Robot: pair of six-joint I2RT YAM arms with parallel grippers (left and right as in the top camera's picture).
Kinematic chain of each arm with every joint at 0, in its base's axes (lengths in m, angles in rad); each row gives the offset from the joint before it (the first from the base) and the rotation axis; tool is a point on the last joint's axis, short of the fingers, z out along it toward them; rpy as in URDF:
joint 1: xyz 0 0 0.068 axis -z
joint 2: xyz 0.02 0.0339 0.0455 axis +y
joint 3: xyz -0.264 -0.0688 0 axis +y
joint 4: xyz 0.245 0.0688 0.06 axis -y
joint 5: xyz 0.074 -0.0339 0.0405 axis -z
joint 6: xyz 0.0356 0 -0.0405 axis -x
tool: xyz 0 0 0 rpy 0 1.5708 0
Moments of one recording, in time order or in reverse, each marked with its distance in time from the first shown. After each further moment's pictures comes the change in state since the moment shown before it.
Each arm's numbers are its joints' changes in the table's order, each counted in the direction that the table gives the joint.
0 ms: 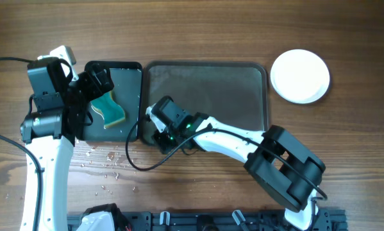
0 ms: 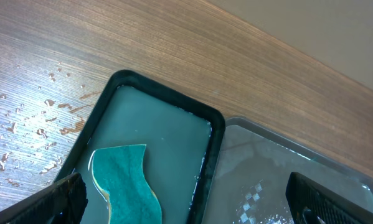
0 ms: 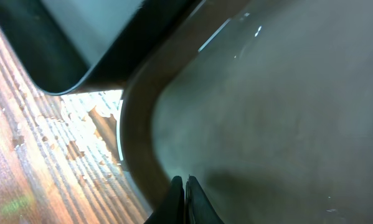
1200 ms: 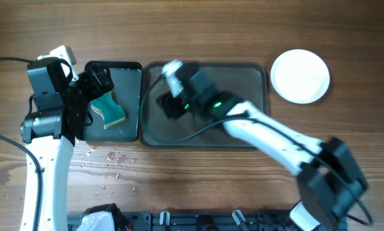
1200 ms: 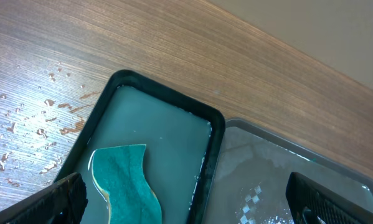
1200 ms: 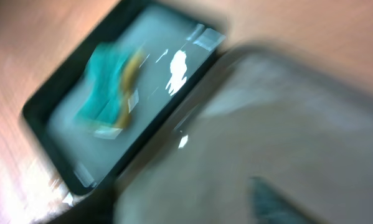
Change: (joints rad) left arm 0.000 0.000 0.000 0.000 0.000 0.000; right arm 0.195 -0.249 -0.047 0.026 0.133 0.040
